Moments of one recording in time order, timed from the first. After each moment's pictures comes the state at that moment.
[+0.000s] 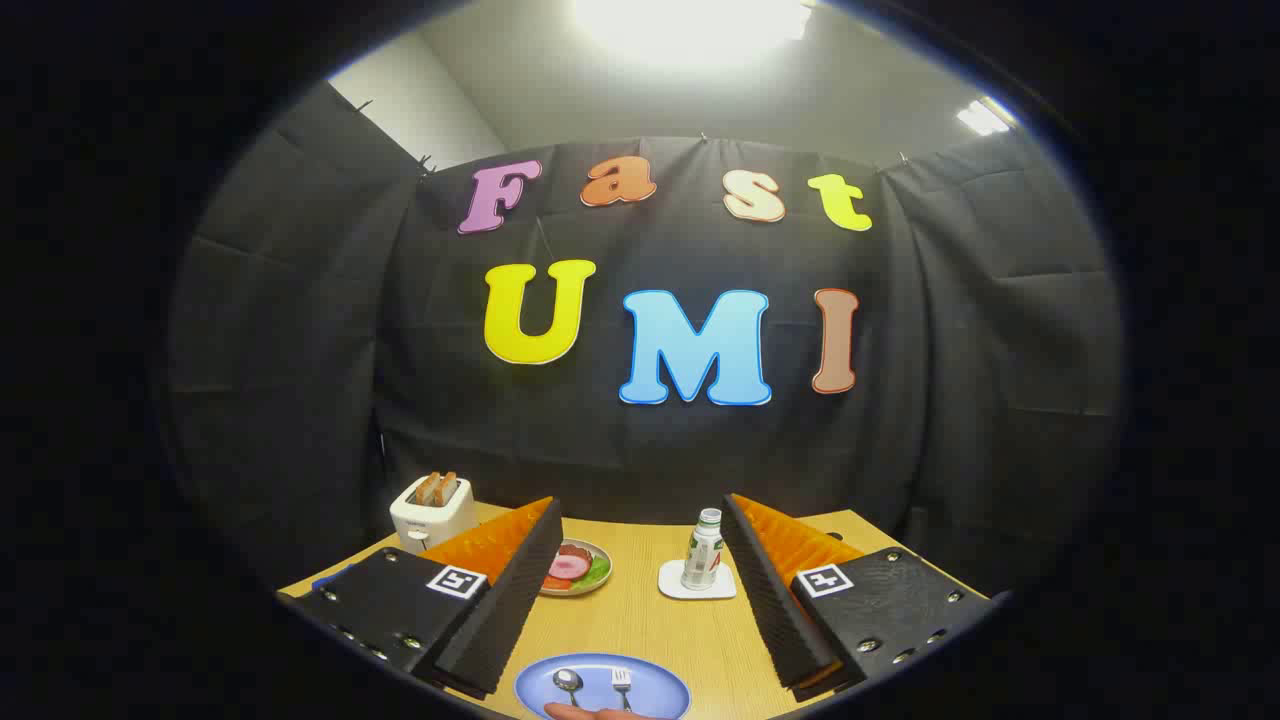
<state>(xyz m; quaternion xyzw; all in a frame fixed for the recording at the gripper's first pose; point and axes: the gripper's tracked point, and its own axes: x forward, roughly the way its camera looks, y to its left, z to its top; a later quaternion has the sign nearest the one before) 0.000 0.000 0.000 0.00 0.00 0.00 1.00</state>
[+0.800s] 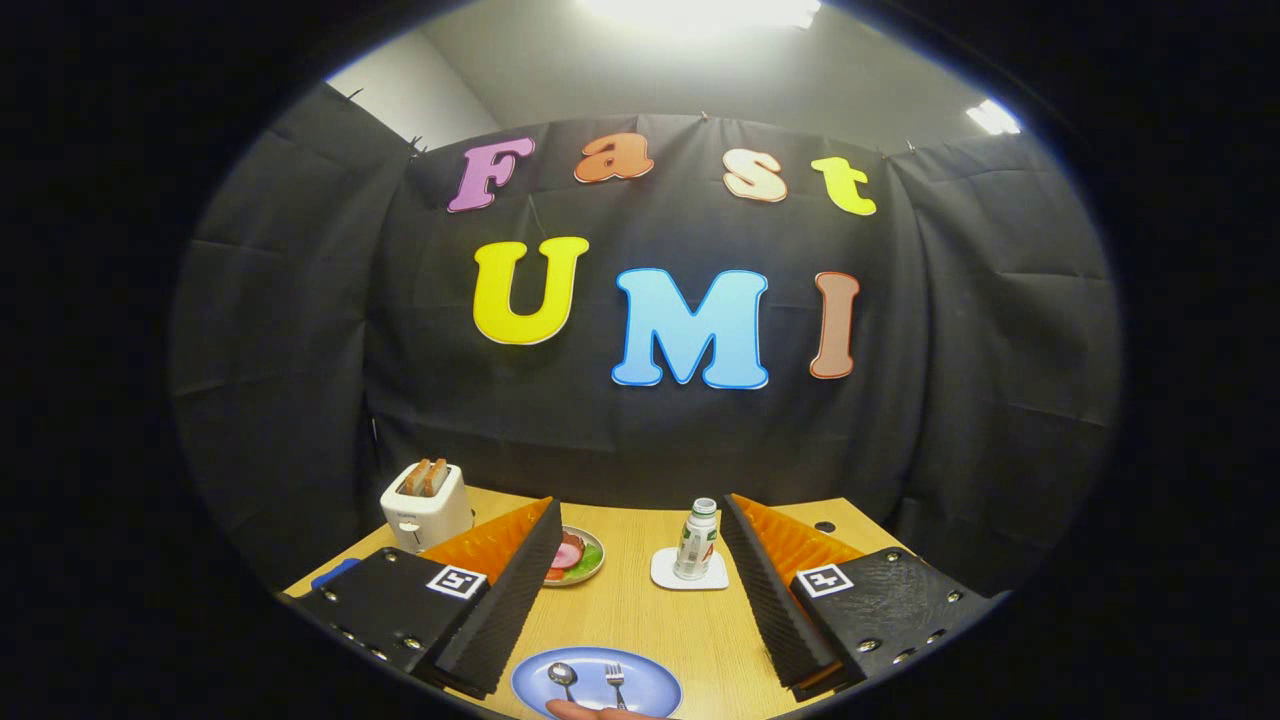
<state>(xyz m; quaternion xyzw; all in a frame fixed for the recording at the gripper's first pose) 0.006 -0.001 0.001 0.00 0.04 0.00 1.00</state>
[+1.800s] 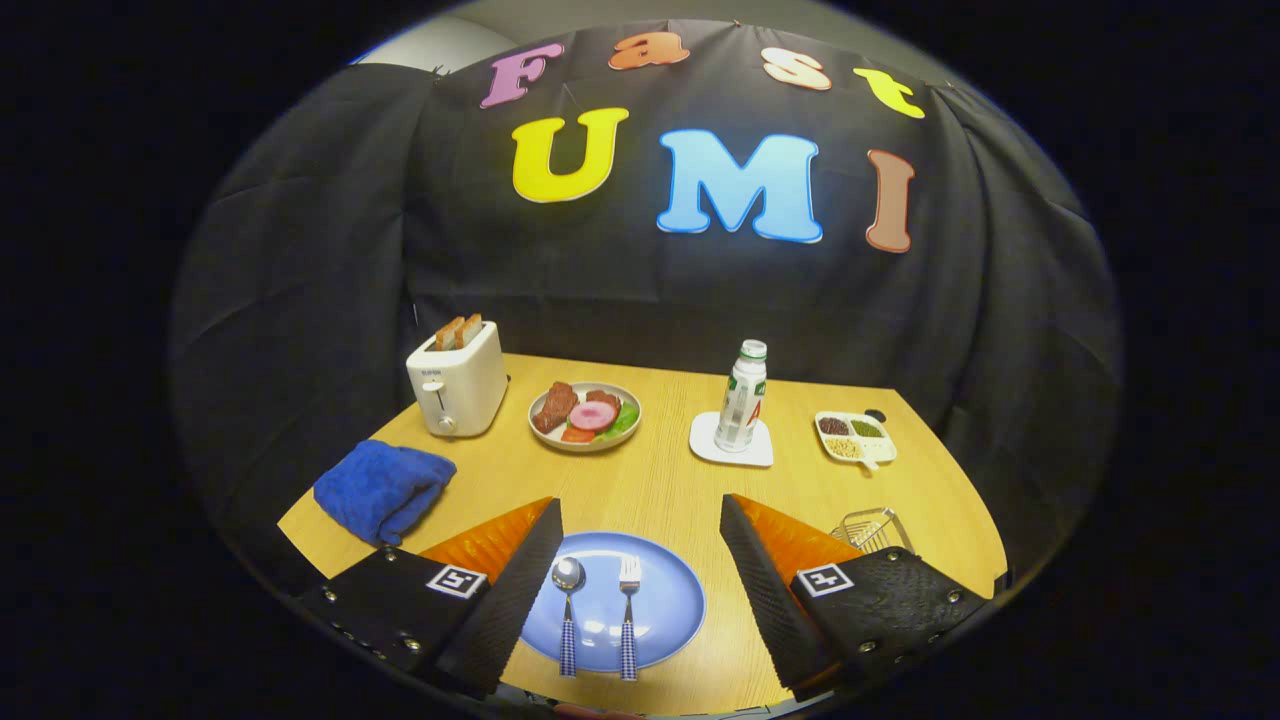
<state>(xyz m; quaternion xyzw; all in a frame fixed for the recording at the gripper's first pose) -0.020 0.007 -0.172 -0.01 0.25 0.07 0.97</state>
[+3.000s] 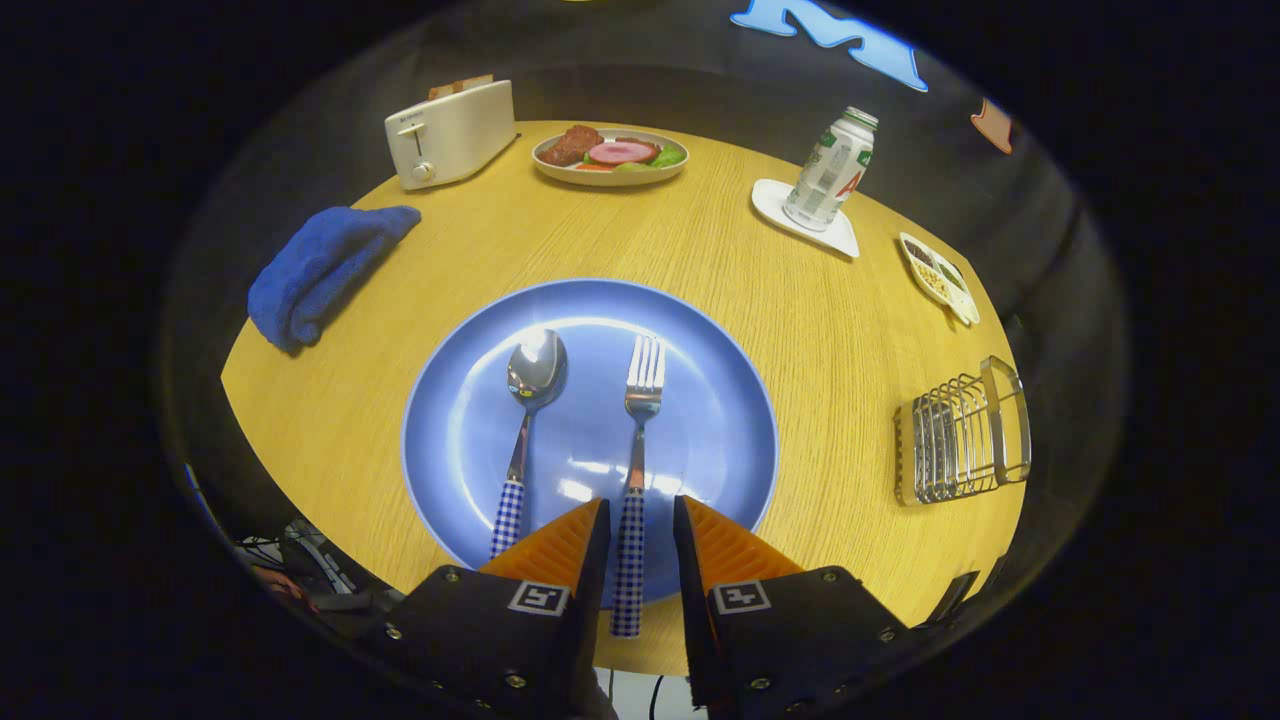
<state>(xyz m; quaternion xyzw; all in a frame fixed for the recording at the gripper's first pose) -0.051 0.013 -0.349 -0.09 0.52 0.09 0.84</state>
